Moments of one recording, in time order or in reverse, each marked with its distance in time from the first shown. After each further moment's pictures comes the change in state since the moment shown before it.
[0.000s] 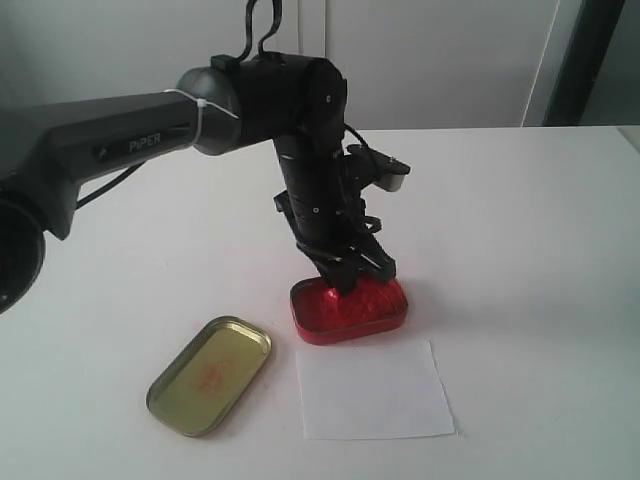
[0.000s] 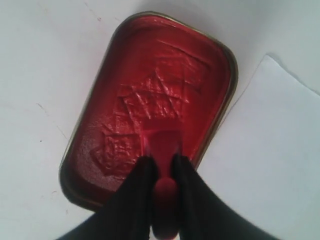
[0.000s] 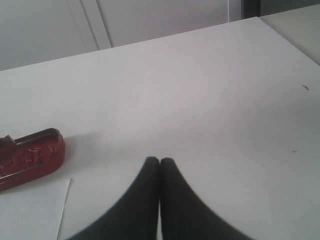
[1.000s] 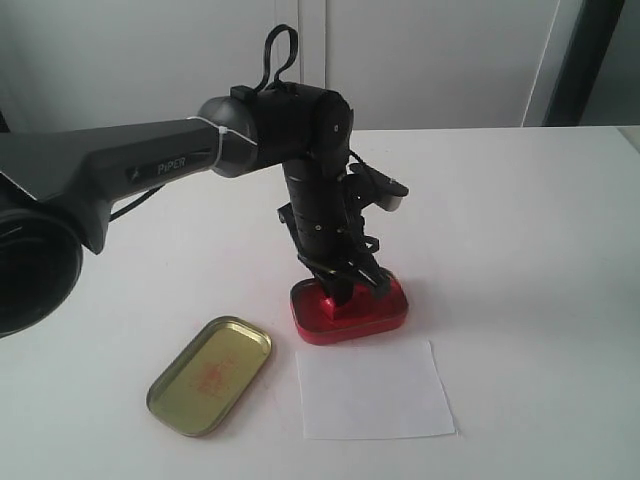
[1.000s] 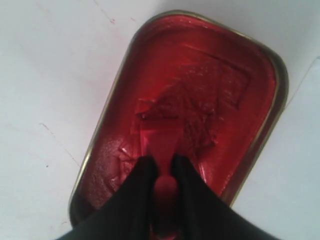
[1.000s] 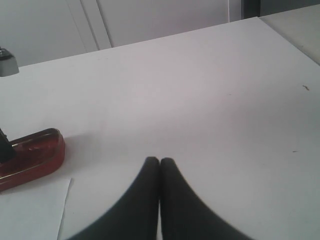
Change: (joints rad) left arm 0.000 0.086 -0.029 0.047 -0.028 0.015; right arm 0.000 0.000 0.000 0.000 0.000 0.000
